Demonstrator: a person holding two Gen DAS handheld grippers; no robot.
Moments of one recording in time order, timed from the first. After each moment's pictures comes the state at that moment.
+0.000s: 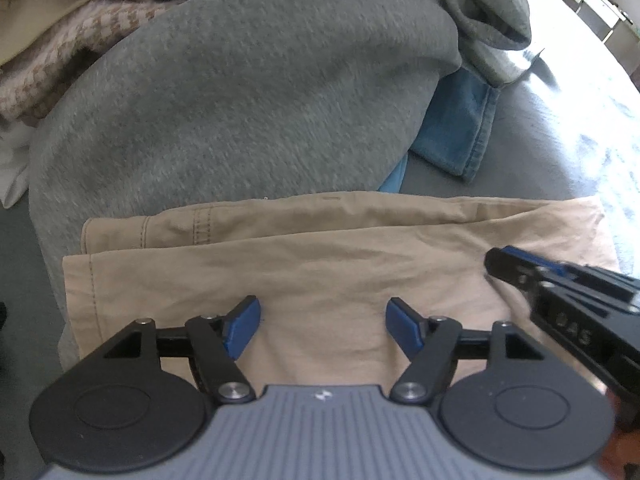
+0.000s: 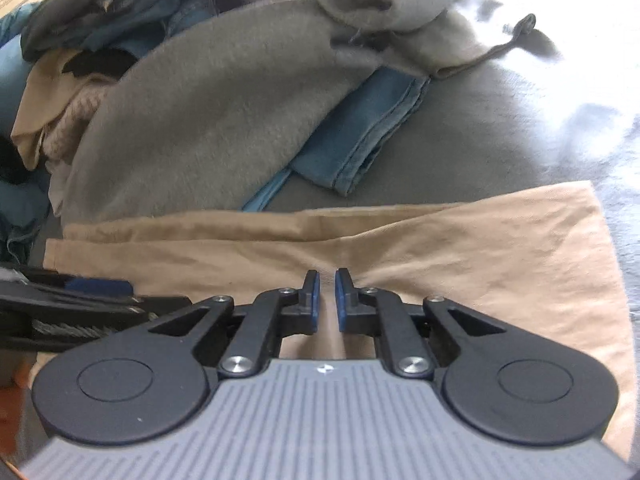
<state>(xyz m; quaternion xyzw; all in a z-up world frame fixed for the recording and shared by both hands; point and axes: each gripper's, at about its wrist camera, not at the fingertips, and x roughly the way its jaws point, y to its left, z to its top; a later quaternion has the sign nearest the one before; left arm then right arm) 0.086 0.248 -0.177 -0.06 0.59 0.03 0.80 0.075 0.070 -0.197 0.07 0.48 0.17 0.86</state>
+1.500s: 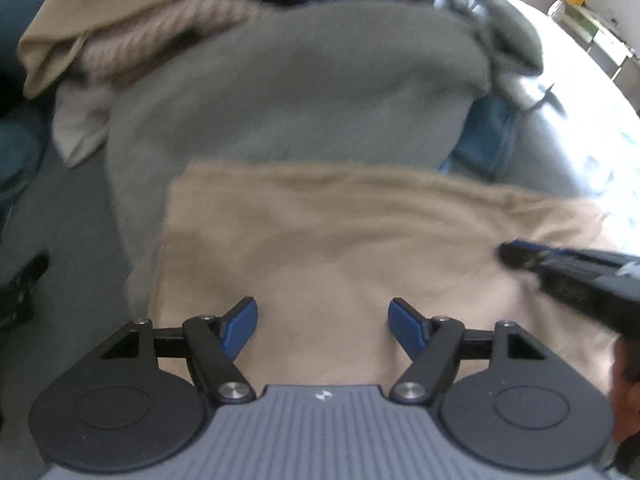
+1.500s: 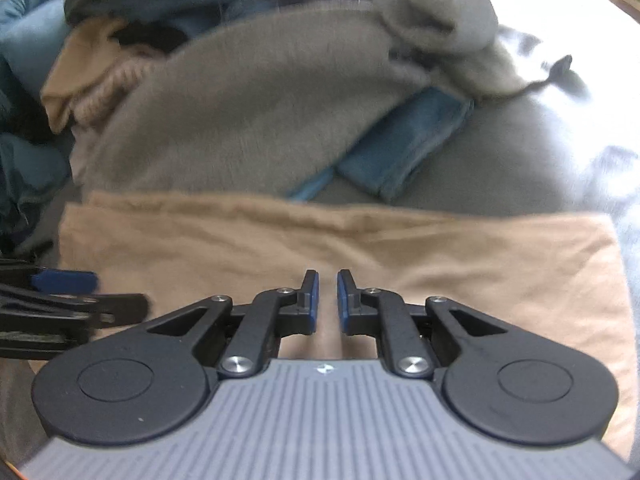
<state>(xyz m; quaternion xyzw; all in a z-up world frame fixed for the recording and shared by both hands) 0.018 0.290 -0.176 -0.08 0.54 0.06 0.83 0.056 0.091 -0.197 0.01 0.46 0.21 0.86</state>
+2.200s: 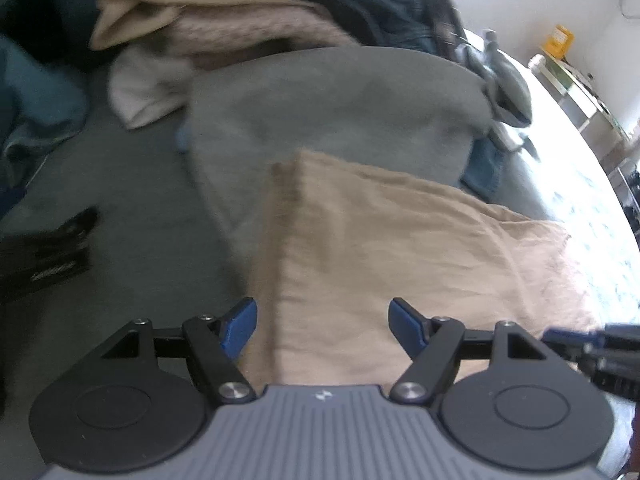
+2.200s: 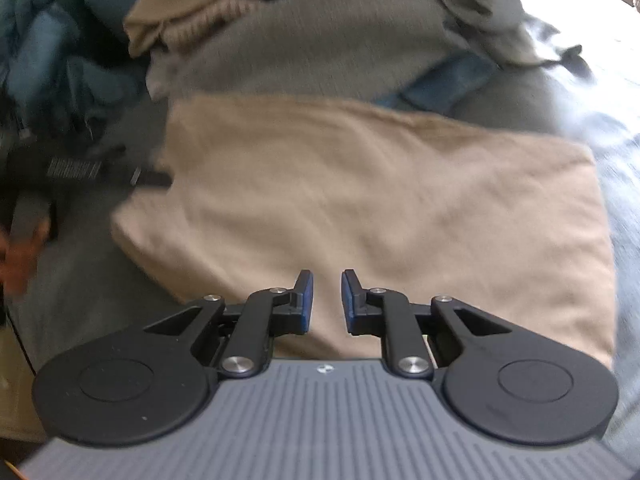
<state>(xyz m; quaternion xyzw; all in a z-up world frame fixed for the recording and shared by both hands) -0.053 0.379 -0.161 -0.17 0.49 0.02 0.85 -0.048 0.107 -0.143 -0.02 0.49 0.26 0.83</state>
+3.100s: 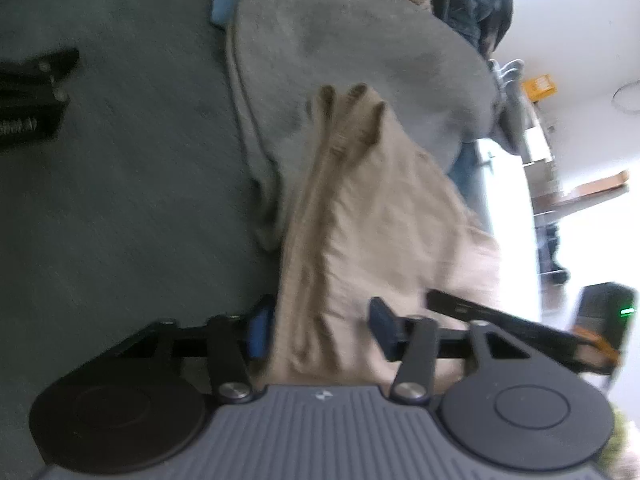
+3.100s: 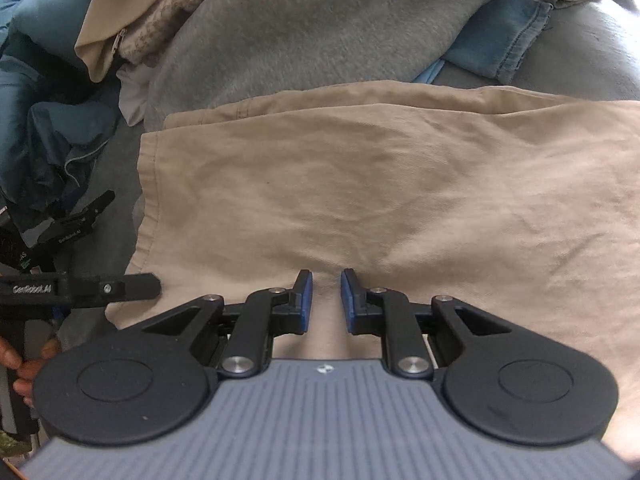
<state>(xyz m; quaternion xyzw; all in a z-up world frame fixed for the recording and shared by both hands) -0.056 0.445 -0.220 -0.39 0.52 -0.09 0.76 0.005 0.158 -0.198 0.06 0.56 0.24 0.79</state>
